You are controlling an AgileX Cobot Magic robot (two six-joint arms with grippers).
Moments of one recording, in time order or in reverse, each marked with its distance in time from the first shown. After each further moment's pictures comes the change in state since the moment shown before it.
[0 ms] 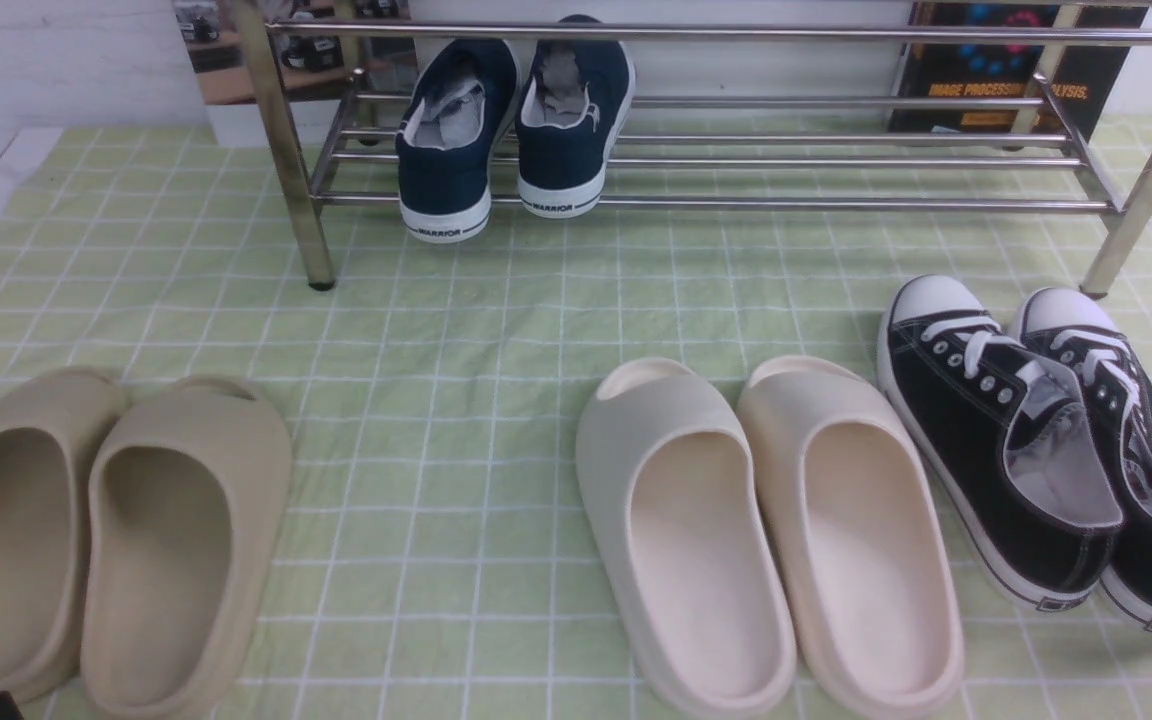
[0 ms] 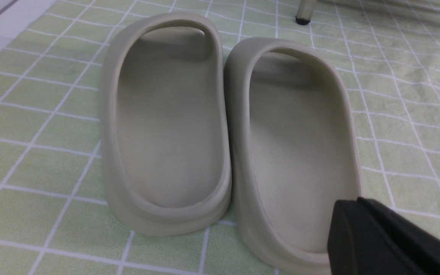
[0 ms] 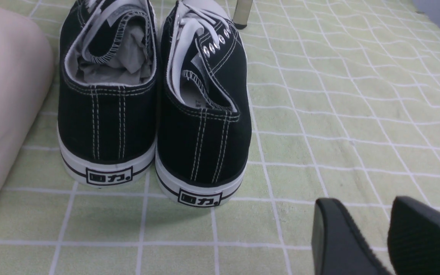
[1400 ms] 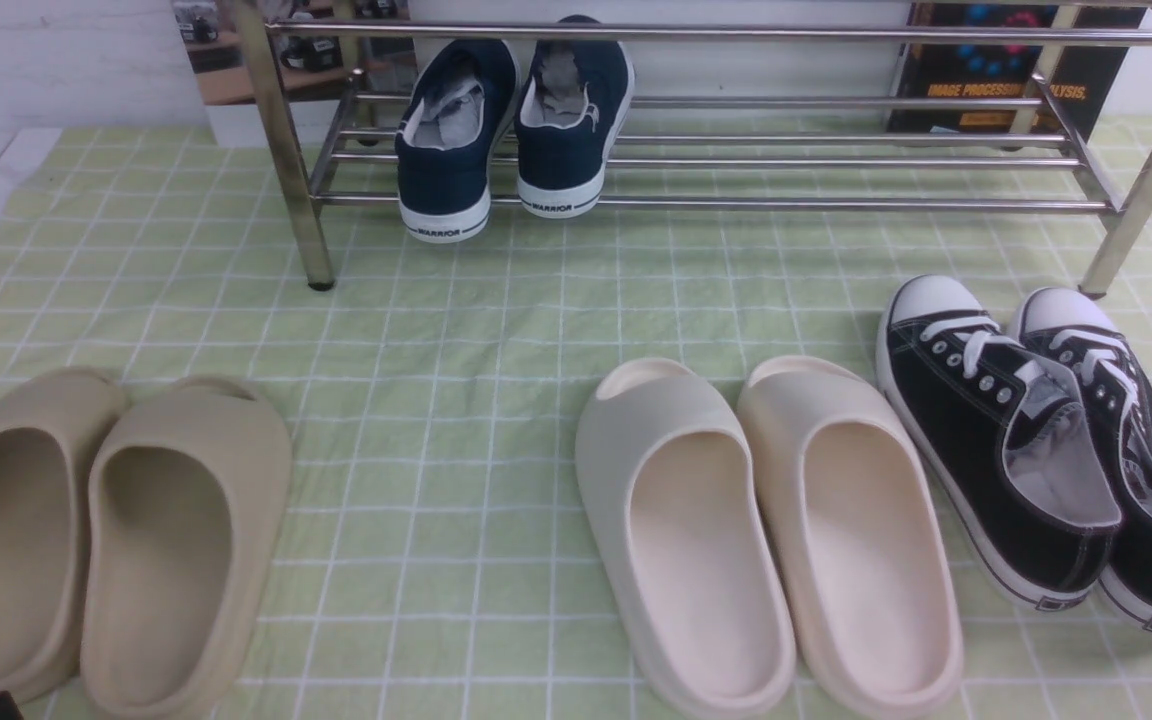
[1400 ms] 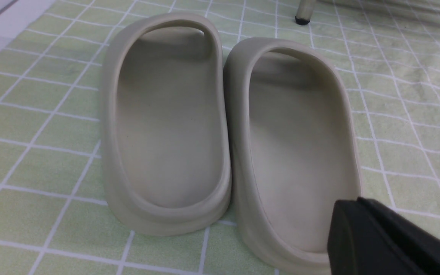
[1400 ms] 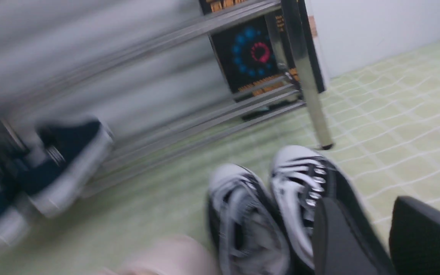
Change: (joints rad) right arm 0.000 0.000 0.008 0.315 -0.379 0.507; left arm 0.000 0.000 0.000 0.000 0.000 0.000
